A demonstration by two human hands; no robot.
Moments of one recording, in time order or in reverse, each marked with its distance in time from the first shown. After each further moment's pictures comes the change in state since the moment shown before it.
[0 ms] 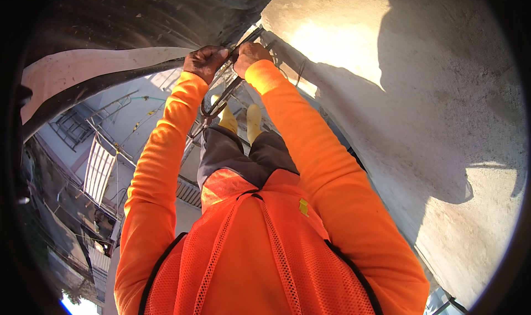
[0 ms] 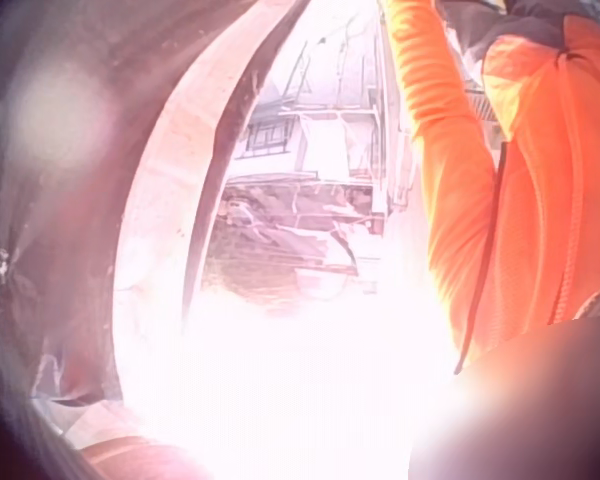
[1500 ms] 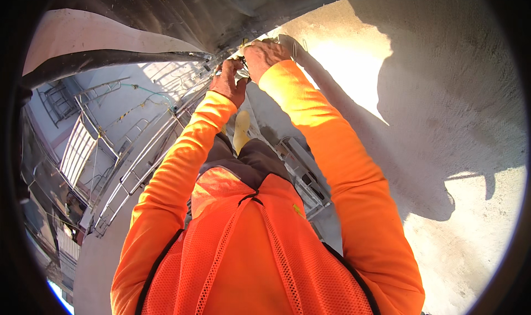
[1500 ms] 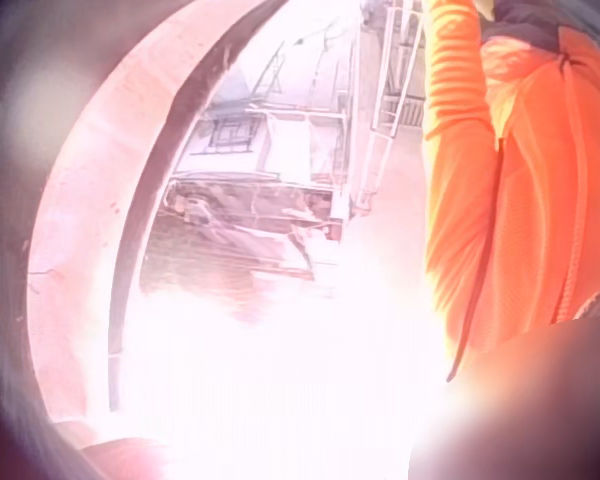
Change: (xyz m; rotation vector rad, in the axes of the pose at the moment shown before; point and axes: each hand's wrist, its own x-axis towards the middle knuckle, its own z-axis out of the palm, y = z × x) left_hand -0.061 -0.005 0.047 0.360 0.128 0.134; right_hand -0.040 -0.028 -0.060 -0.559 0.049 -0.450
